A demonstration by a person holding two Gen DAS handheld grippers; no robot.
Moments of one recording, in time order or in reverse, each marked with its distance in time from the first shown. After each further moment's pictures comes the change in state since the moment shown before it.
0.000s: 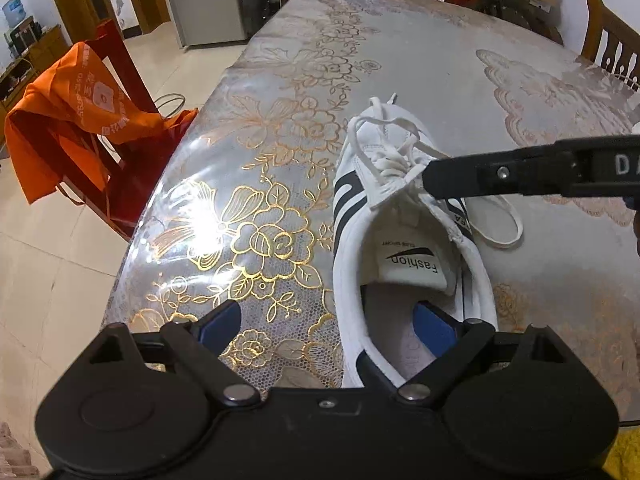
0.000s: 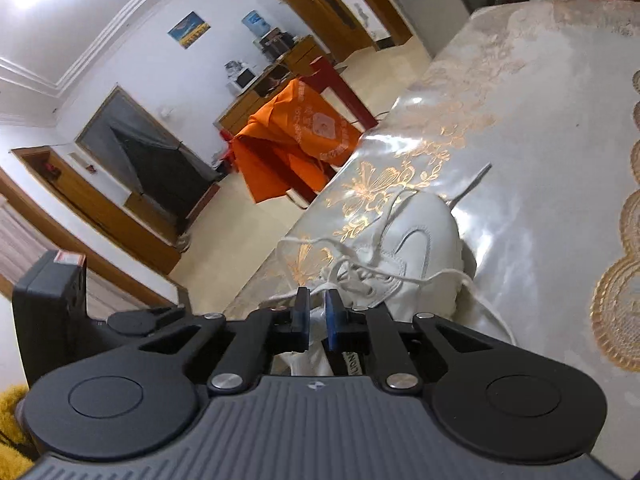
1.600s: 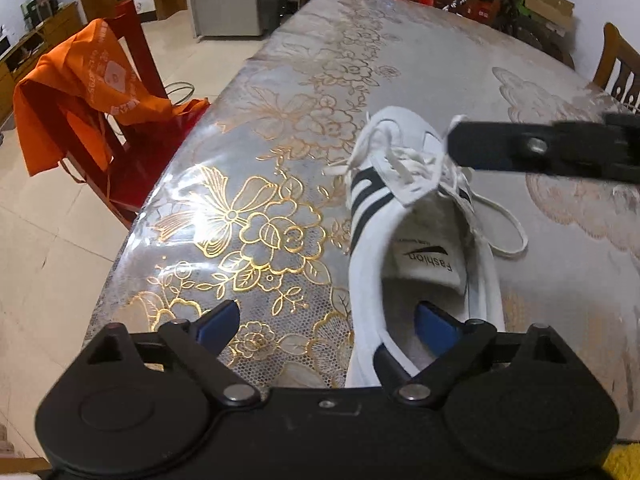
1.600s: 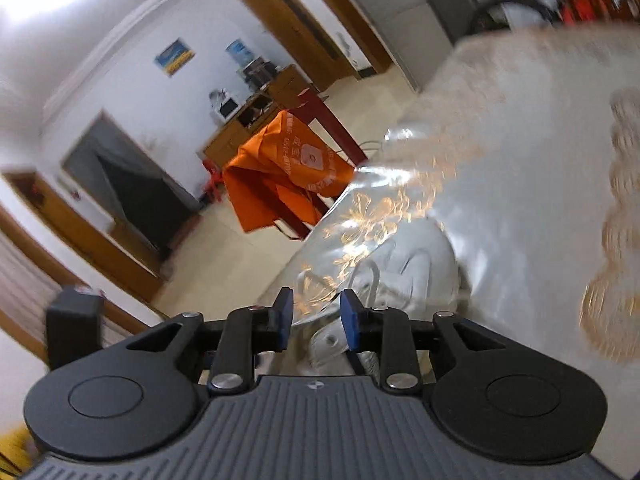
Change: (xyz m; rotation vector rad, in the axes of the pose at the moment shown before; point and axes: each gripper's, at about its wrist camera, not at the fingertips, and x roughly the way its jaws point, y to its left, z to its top) left arm 0.002 0.012 -0.001 -0.090 -0.006 -0.020; right arm 0.022 0.012 0.010 -0.049 -0.099 -0.089
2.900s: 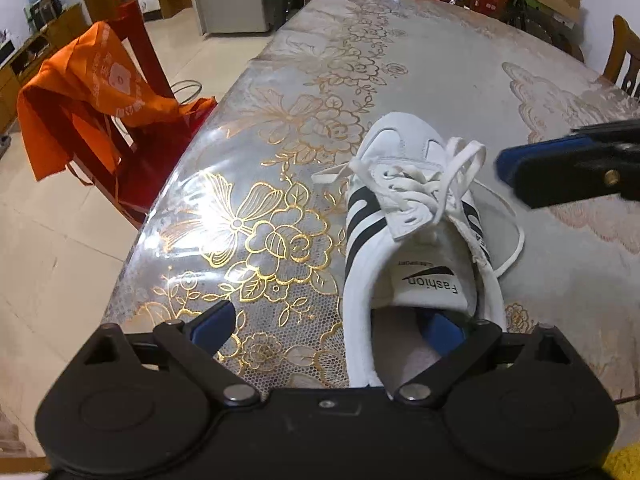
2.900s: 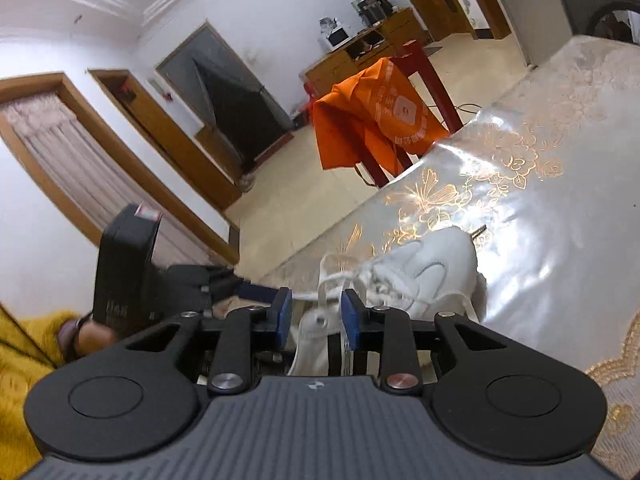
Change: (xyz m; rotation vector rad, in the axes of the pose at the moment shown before) left arm 0.002 -0.005 0.008 0.015 0.018 0.045; right arm -0.016 -0.023 0.027 -0.185 0.216 0.321
